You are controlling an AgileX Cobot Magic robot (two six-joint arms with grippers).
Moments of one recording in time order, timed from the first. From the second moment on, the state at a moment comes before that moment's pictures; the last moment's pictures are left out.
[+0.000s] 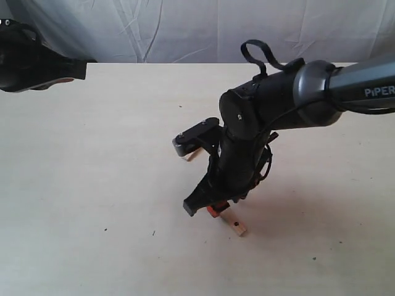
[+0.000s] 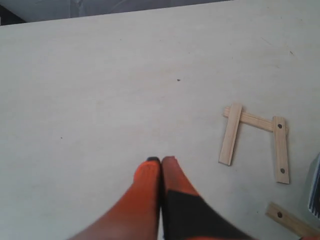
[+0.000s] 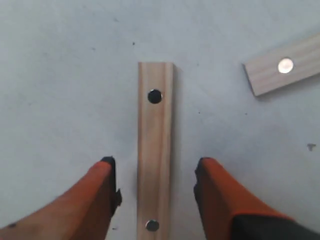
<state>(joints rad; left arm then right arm) -0.17 1.21 -0.91 -0.21 0.48 0.08 0.74 1.94 -1.14 0.10 0.74 -0.05</state>
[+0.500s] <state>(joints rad) -0.17 1.20 -0.91 -0.21 0.47 0.08 0.74 1.97 -1.19 0.06 0.76 -0.08</state>
